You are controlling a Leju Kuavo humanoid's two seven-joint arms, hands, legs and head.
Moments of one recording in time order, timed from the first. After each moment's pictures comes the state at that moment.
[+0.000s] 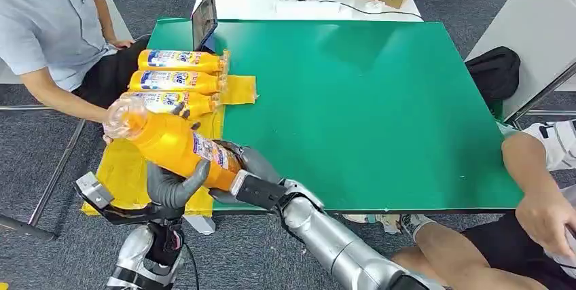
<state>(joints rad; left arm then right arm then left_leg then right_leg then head) -0.12 -0.13 -0.29 -1.47 0.31 -0.22 -0.58 -0.56 0.27 0.57 -0.71 0.24 0.01 -0.70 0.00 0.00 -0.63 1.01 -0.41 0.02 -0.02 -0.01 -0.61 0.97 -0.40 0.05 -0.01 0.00</state>
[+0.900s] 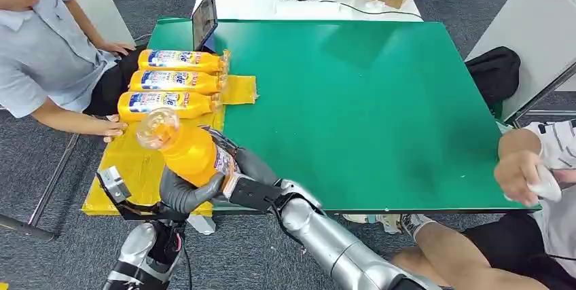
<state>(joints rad) -0.15 -0.09 -0.30 -1.40 0.25 -0.24 -0.54 -0.54 0.27 0.57 -0.79 0.24 -0.04 -0.66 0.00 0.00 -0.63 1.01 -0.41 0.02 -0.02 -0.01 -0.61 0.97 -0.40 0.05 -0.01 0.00</state>
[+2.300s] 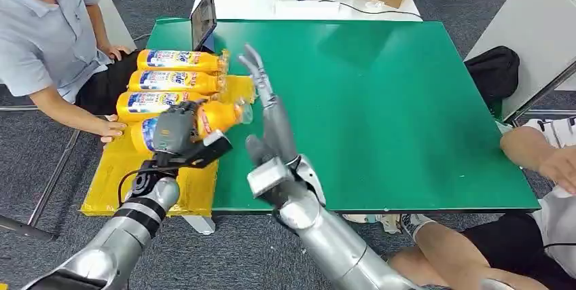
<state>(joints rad) -0.62 -0.06 -0.32 -0.66 -1.06 0.61 -0.31 -0.48 0.25 0.59 -1.33 0.18 -0.41 -0.70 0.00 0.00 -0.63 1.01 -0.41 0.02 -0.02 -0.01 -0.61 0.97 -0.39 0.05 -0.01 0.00</state>
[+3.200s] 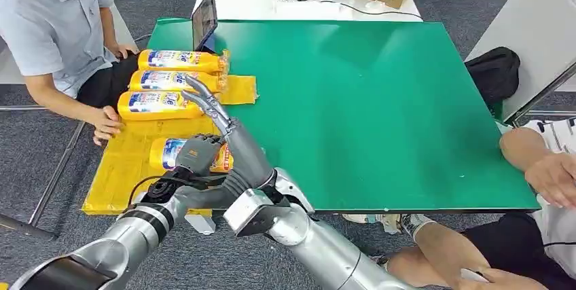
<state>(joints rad) -0.68 -0.09 -0.45 -0.41 -1.22 0.44 -0.26 -0.48 0.25 0.68 -1.30 0.15 -0.24 -0.70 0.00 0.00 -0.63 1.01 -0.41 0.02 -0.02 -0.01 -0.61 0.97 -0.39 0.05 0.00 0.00</state>
